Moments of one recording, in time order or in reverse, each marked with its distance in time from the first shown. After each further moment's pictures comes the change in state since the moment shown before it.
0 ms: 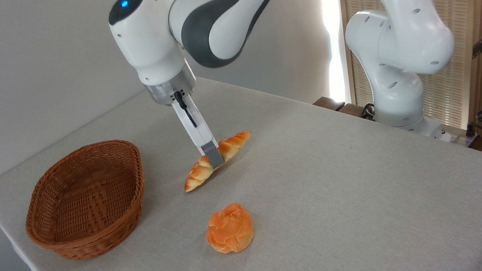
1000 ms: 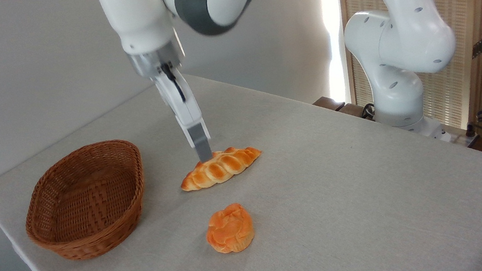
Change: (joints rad) arm 0.077 -0.038 0.017 0.165 0.002 -0.102 -0.003
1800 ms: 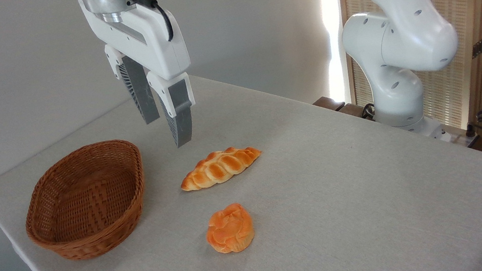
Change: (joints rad) arm 0.088 0.170 0.121 0.514 0.055 -0.268 -0.095
